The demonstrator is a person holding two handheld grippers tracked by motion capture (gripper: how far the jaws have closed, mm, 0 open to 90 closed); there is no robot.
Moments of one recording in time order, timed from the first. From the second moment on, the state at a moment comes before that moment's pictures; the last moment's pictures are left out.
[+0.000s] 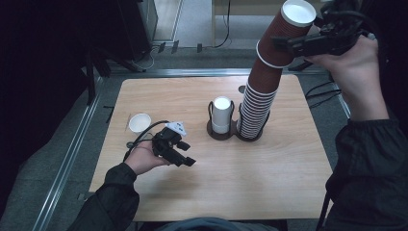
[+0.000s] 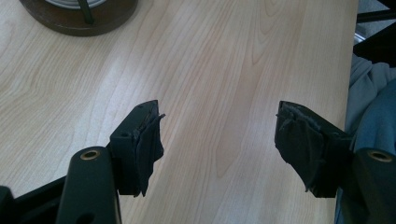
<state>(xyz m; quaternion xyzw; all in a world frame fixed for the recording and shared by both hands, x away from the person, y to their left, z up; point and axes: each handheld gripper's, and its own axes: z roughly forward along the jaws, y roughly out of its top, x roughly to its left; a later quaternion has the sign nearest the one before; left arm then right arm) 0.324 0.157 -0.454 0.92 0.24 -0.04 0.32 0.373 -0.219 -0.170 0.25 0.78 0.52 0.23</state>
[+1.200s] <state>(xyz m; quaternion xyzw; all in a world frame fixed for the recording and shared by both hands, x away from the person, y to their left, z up) 0.324 0.155 -0.428 0.88 0.25 -0.05 0.40 0.310 -0.176 -0.267 0.17 0.85 0.49 0.10</state>
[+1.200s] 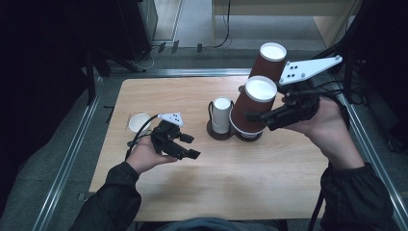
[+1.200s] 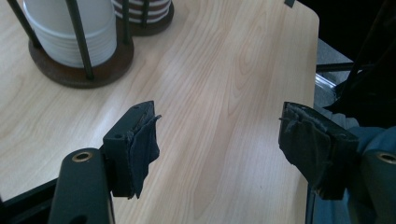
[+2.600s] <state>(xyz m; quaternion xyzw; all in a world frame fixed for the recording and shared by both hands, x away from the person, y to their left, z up) 0.326 0.144 -0.435 0.89 0.22 -0.06 0.39 0.321 -0.136 -0.421 0.13 0.87 0.48 0.00</state>
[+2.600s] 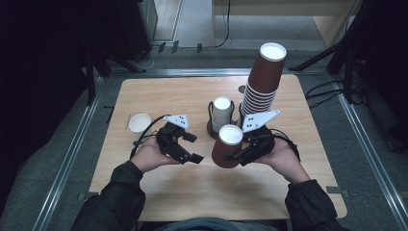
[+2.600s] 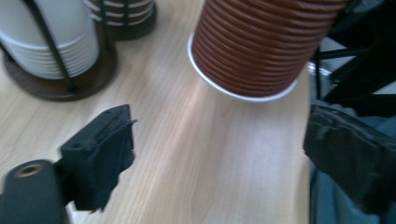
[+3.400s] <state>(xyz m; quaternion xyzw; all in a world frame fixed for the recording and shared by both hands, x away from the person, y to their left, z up) 0.318 0.140 -0.454 0.90 0.20 -0.07 0.39 0.328 -0.114 -0.458 0.12 0.86 0.50 -0.04</state>
